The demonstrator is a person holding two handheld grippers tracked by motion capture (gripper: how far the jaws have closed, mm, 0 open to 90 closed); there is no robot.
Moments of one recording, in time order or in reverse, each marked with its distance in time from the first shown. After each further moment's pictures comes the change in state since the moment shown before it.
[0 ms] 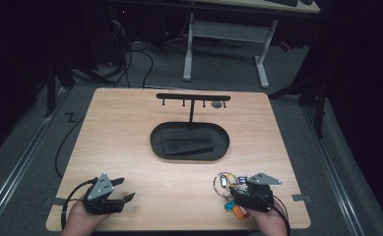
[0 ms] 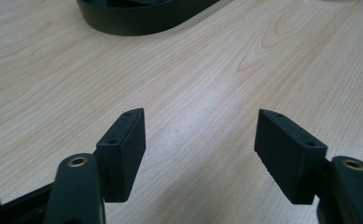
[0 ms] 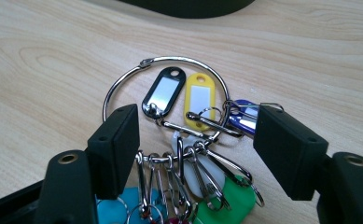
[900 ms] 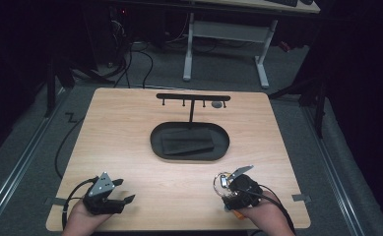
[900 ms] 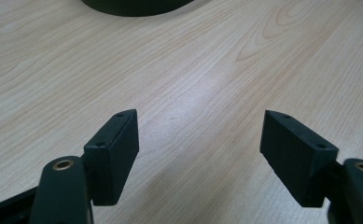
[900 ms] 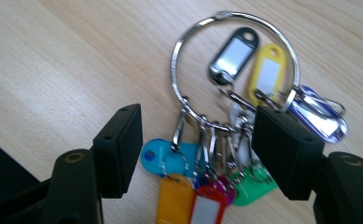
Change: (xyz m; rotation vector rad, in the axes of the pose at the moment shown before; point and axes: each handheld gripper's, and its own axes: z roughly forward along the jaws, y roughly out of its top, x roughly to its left) left arm 0.002 0.002 0.001 0.052 -0.025 -0.059; right arm 0.038 0.046 -0.003 0.394 0.068 -0.258
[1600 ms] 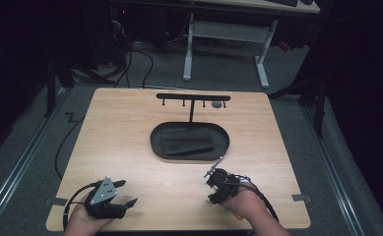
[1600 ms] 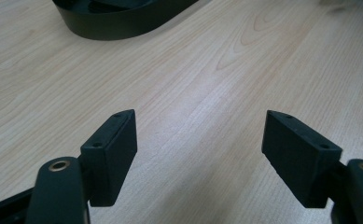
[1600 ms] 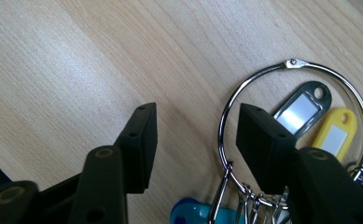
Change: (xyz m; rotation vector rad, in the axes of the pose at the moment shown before) left arm -0.014 0.003 -0.007 -0.038 0.011 0.105; right arm 0.019 0.047 0.034 0.144 0.059 -0.141
